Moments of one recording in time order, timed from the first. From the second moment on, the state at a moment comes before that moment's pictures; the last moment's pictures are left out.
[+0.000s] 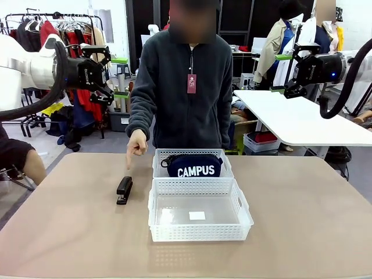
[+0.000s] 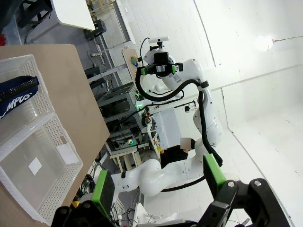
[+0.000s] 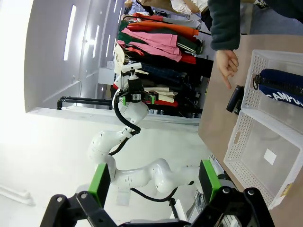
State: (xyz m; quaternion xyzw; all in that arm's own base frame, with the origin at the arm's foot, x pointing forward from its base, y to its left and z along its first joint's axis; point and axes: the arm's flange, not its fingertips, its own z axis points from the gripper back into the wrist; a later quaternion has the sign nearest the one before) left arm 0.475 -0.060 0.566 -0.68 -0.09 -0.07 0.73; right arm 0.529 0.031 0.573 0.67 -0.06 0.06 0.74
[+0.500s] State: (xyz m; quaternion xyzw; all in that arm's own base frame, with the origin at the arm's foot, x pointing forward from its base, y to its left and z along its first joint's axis) left arm 0.475 -0.060 0.566 -0.68 -0.09 -0.07 0.73; right arm 0.529 0.031 0.573 0.67 -0.06 0.06 0.74
